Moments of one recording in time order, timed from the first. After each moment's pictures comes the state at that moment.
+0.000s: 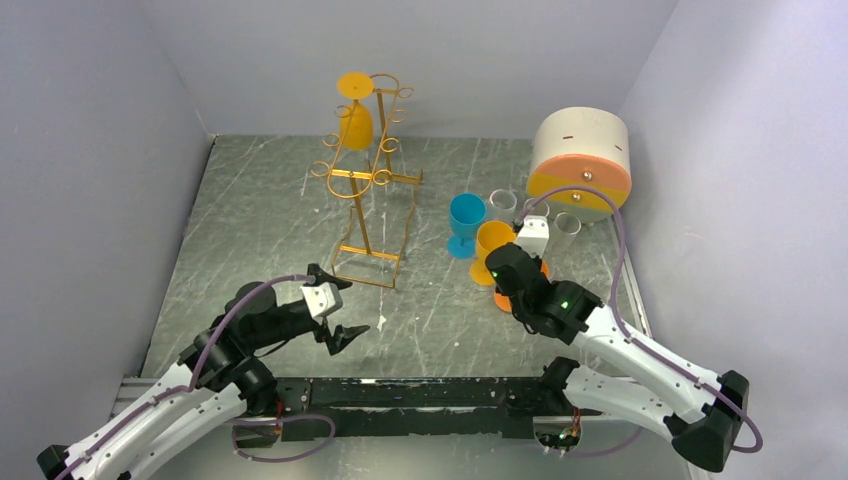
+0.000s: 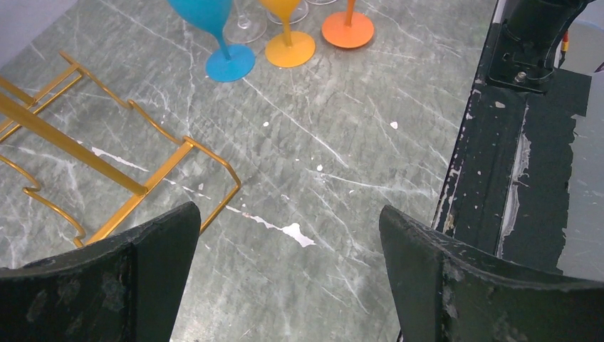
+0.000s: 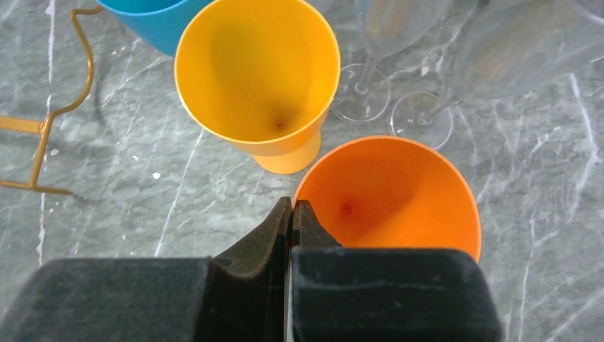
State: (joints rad) left arm -0.77 0.38 0.42 -0.26 0.33 0.17; right arm 0.85 0.86 0.76 -0.67 0.73 0.59
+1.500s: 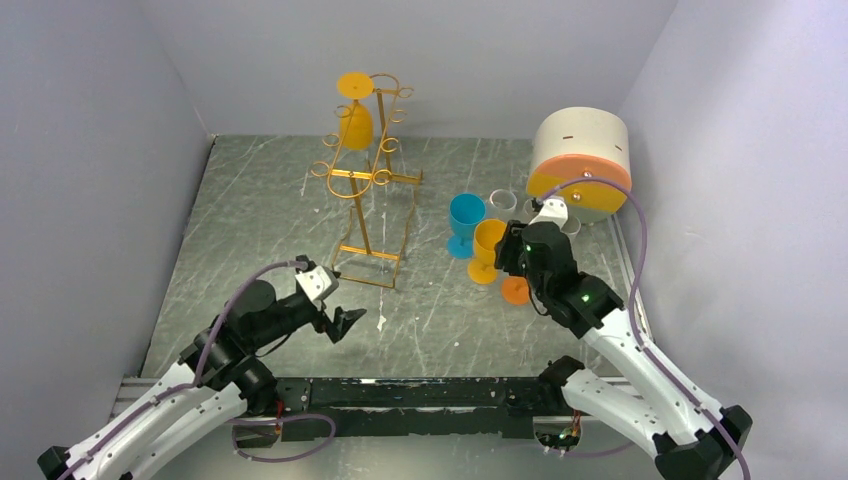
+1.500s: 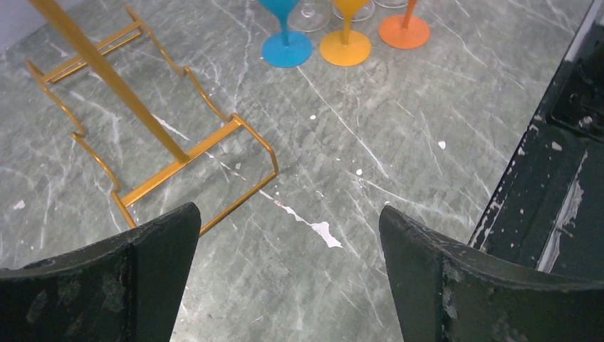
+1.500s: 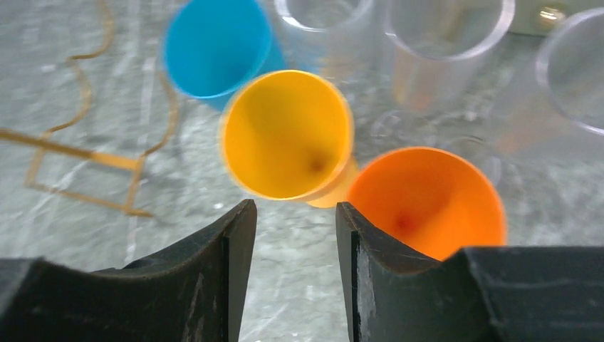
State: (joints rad) left arm -0.75 0.39 0.42 -0.25 0.17 0.09; right arm 0.59 0.82 0.80 -0.54 0.45 0.46
